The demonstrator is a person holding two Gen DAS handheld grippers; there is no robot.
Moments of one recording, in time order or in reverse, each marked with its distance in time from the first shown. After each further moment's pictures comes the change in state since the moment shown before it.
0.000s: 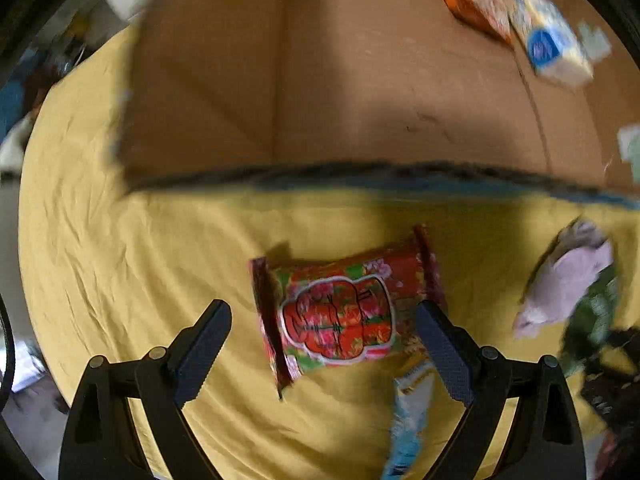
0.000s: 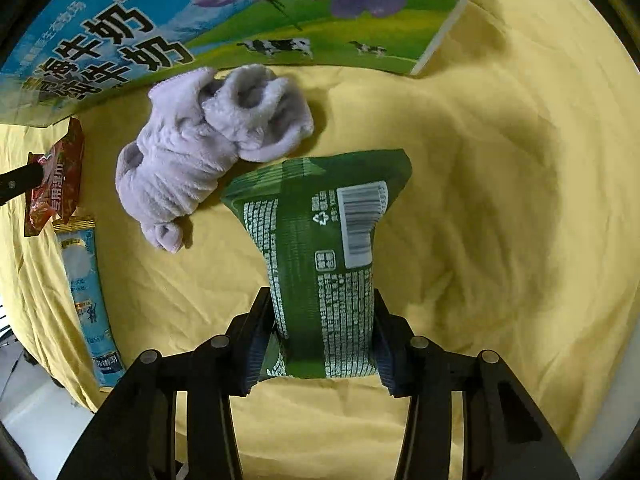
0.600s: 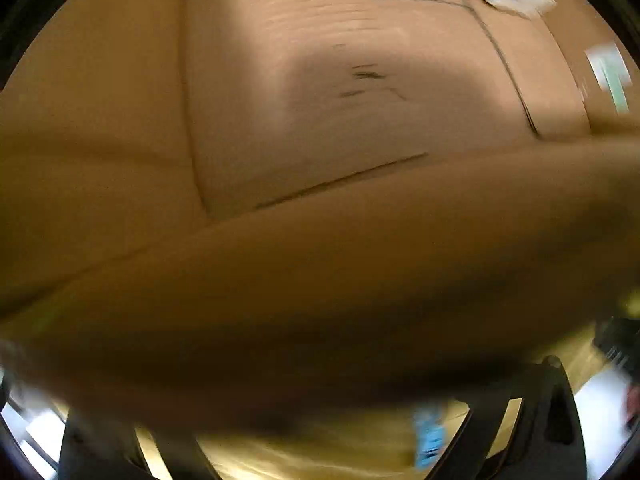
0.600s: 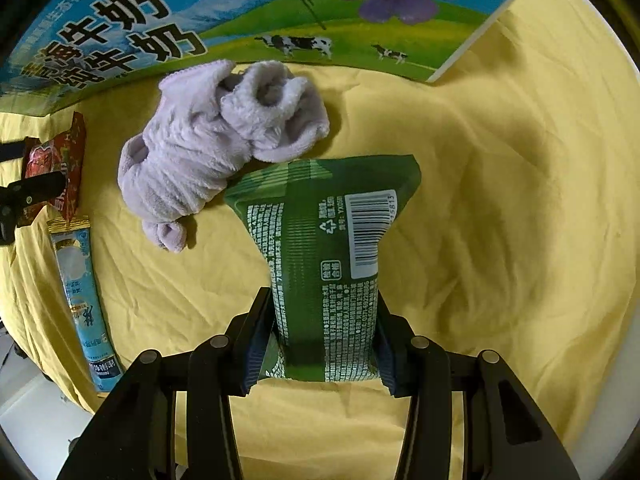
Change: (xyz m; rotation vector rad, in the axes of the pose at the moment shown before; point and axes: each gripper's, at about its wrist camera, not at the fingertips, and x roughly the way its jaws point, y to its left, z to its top) left arm 0.020 -0.018 0.005 0.162 0.117 -0.129; right arm 0.004 0.024 0.001 -0.018 0.017 -0.043
